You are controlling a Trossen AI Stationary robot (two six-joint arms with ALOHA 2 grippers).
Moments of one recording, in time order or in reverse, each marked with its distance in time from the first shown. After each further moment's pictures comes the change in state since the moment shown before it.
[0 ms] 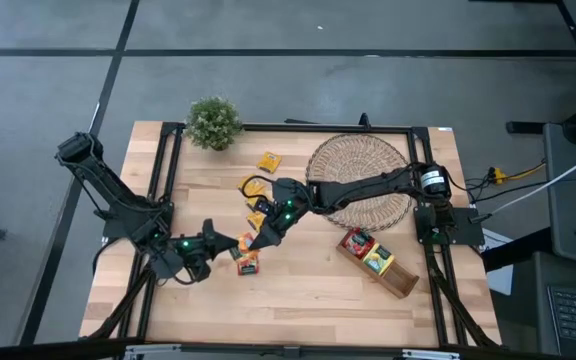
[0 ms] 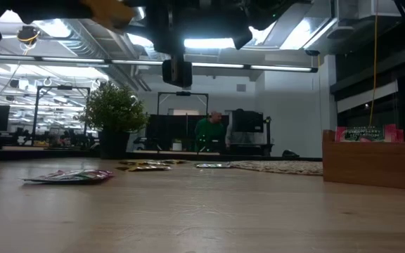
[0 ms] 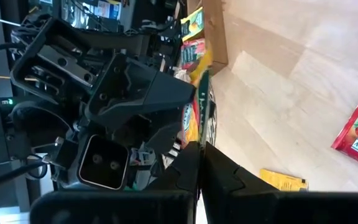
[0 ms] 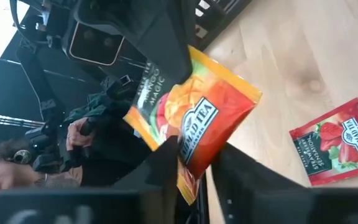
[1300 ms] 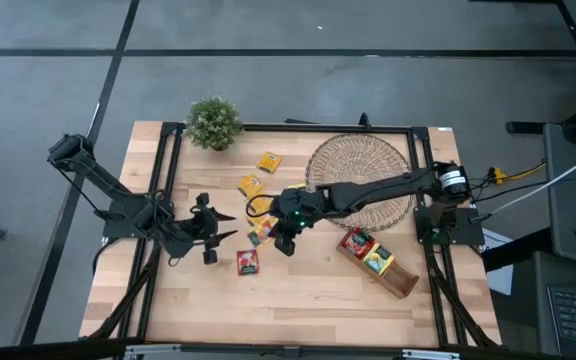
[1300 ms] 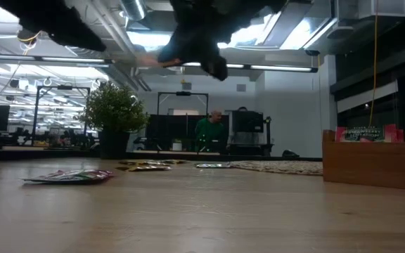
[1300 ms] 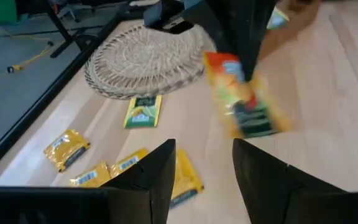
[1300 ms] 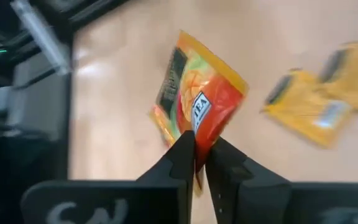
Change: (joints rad) left arm 0.178 -0.117 0.000 -0.236 0.142 -1.227; right arm 0.069 -0.145 -0.001 -0.499 0.501 -0.449
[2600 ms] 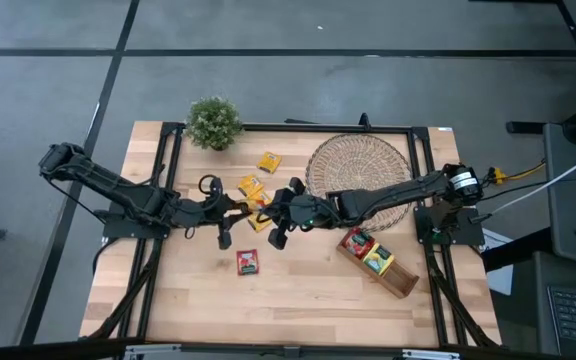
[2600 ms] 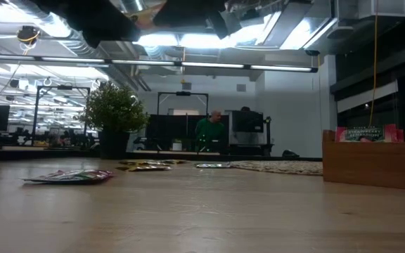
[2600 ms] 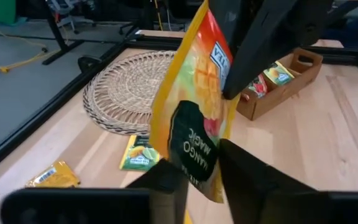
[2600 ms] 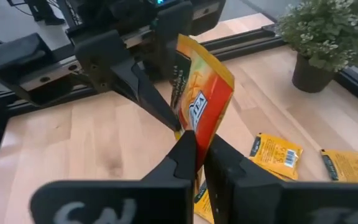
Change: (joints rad) left arm 0.258 -0.001 -0.002 0.264 0.212 0.144; right arm 0.085 -0.068 0.000 0.185 0.522 -0.180
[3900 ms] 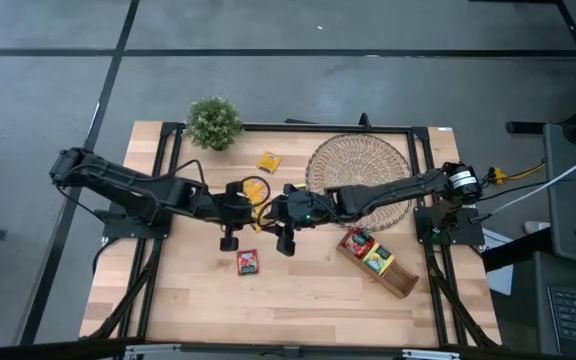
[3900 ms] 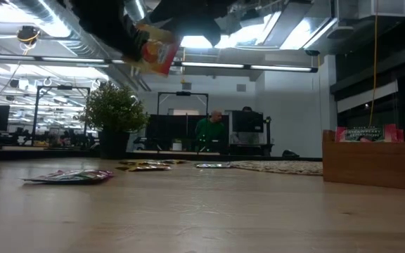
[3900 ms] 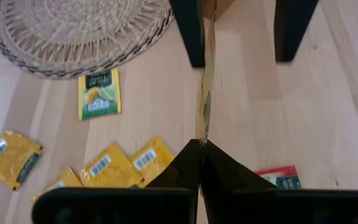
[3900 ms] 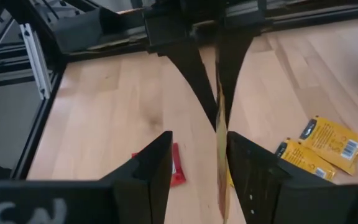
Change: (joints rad) left arm 0.146 0.253 0.336 -0.507 0.383 0.127; right arm -0.032 0.000 0.001 -0.079 -0.288 -0.080
